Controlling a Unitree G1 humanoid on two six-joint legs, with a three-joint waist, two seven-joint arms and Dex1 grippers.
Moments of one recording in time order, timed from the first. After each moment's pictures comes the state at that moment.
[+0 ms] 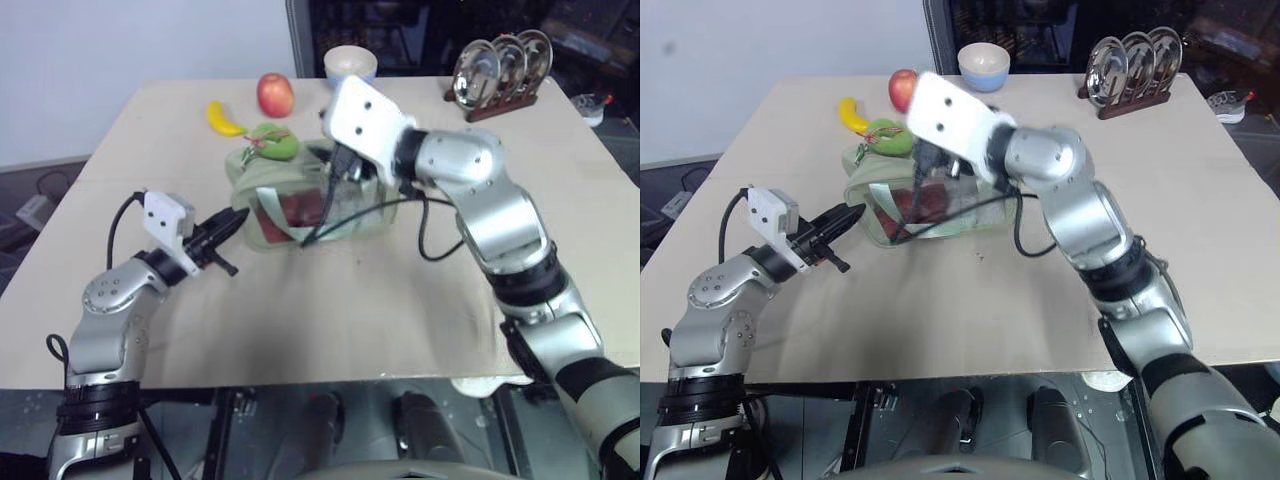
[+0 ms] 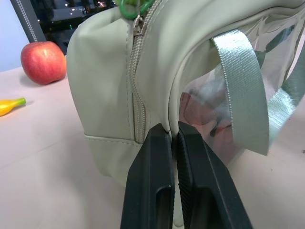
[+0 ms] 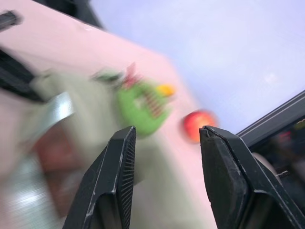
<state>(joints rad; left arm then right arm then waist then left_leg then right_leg) -0.20 0.62 0.27 -0.07 -0.45 0.21 -0.75 -1.08 -0.27 0.38 -0.10 -0.17 0.52 0.72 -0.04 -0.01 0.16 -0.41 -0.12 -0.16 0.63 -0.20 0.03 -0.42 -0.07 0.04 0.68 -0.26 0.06</state>
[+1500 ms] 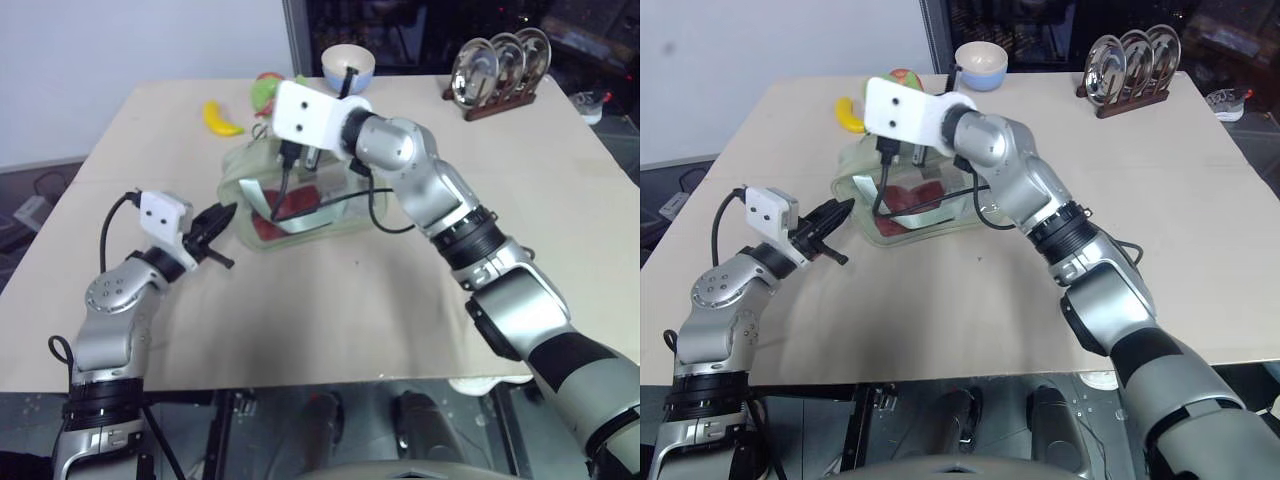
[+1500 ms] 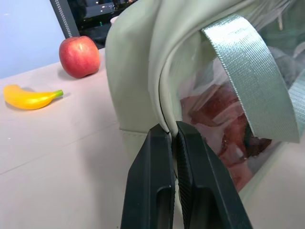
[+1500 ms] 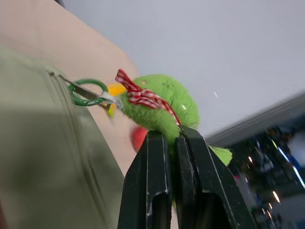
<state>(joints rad) -0.19 0.61 0.26 -0.01 -0.35 0.12 -0.65 -1.22 -0.14 0.38 0.43 -0.38 0.13 0.46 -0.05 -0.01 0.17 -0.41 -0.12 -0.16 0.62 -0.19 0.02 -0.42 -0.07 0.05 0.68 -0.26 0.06</state>
